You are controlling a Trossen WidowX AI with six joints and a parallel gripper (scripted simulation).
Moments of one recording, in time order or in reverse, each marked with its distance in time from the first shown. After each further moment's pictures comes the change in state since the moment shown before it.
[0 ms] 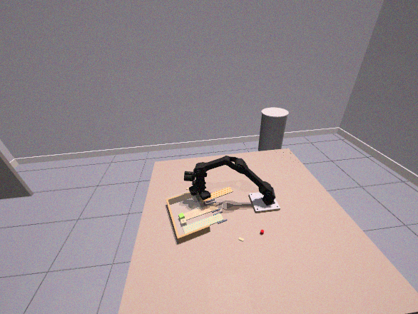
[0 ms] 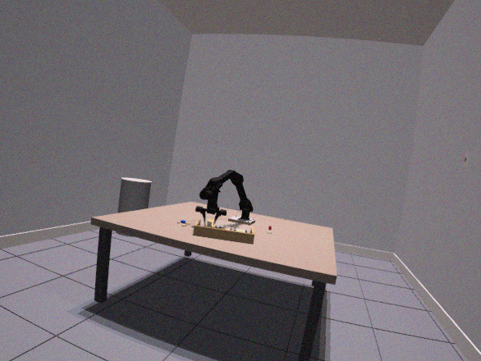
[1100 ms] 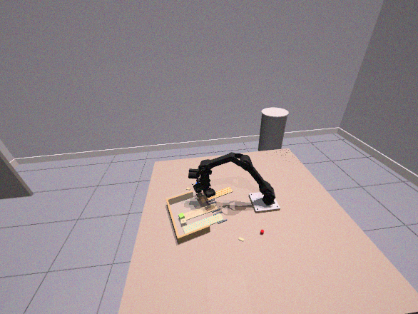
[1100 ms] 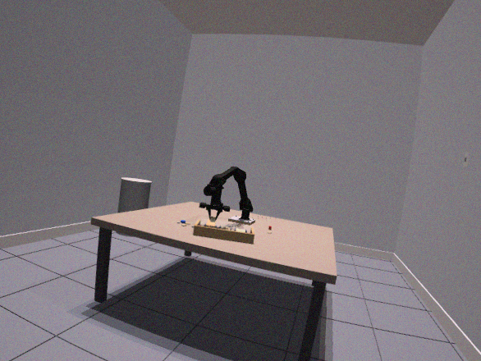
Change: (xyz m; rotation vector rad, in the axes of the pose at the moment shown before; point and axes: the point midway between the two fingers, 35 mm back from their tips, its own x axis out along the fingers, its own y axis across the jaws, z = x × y) arm -0.022 0.018 -0.026 -0.001 0.001 0.001
